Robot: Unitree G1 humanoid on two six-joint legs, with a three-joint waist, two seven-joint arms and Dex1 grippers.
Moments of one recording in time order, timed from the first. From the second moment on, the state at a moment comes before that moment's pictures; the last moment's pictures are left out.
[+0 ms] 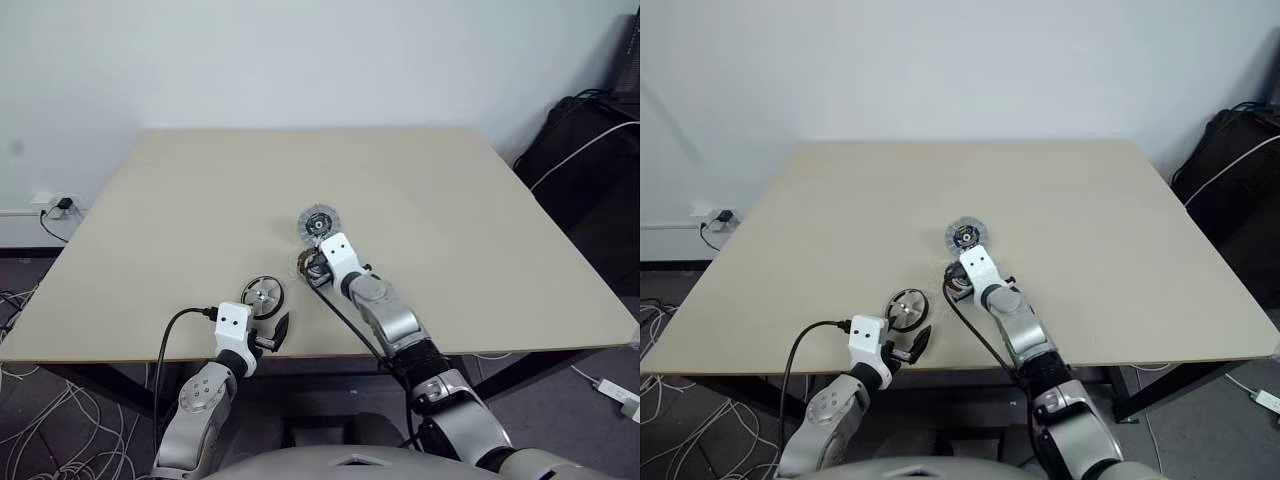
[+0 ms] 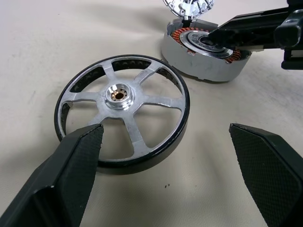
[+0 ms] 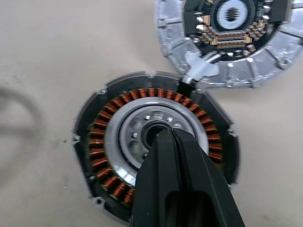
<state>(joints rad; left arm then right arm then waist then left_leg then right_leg) 0.30 0.10 -0.15 -0.12 -0.14 0.16 -0.29 -0.40 -0.01 0.24 0.38 -0.09 0.45 0.20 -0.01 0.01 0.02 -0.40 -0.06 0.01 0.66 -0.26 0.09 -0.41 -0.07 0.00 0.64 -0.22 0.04</state>
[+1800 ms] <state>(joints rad) 0.29 0.10 -0.15 -0.13 -0.14 0.17 -0.28 -0.46 0.02 0.20 0.52 -0.08 0.34 0.19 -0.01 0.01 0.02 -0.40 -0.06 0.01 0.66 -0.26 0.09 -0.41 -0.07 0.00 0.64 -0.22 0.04</state>
